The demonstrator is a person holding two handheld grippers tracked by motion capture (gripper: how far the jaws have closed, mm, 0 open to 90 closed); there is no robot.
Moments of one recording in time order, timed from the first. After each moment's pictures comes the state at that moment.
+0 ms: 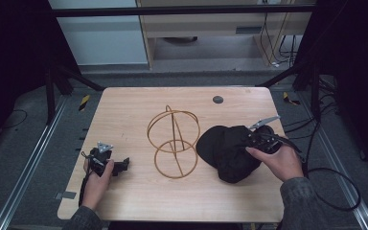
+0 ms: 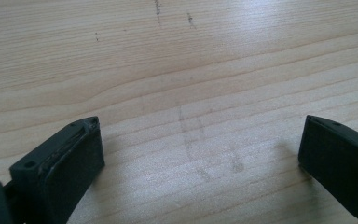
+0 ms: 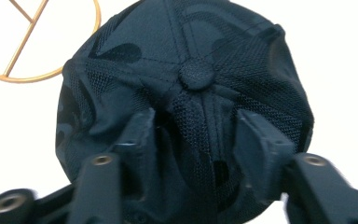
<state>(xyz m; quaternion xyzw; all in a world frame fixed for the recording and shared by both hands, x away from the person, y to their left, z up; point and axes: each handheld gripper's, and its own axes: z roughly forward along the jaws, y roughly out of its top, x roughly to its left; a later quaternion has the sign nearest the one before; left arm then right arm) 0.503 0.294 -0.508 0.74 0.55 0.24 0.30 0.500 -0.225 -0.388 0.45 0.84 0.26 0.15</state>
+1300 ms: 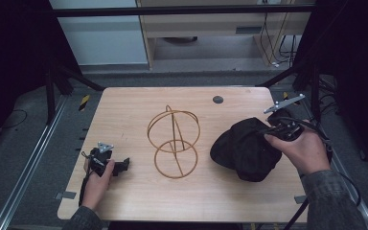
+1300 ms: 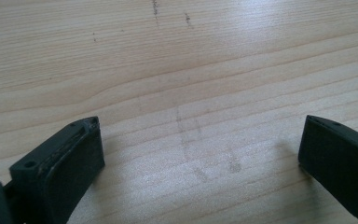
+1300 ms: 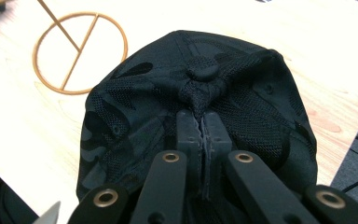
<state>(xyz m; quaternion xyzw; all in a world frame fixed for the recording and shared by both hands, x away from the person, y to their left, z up) 0.503 0.293 -0.508 0.74 0.55 0.24 0.31 0.479 -0.241 -0.297 0.44 0.84 0.27 0.14</state>
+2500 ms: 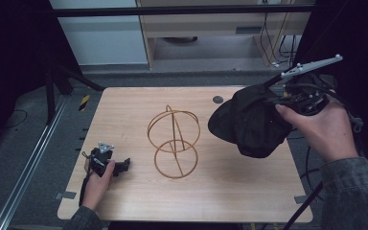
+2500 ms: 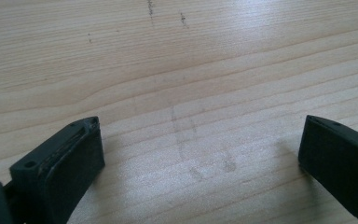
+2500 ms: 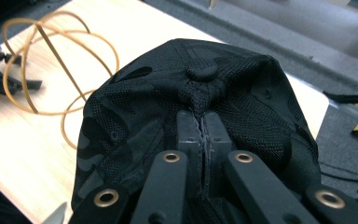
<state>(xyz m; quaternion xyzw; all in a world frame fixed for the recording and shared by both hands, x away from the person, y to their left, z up) 0.502 0.292 -0.508 0.75 0.54 0.24 0.30 0.460 -0.232 -0.188 0.43 0.81 0.34 0.22</state>
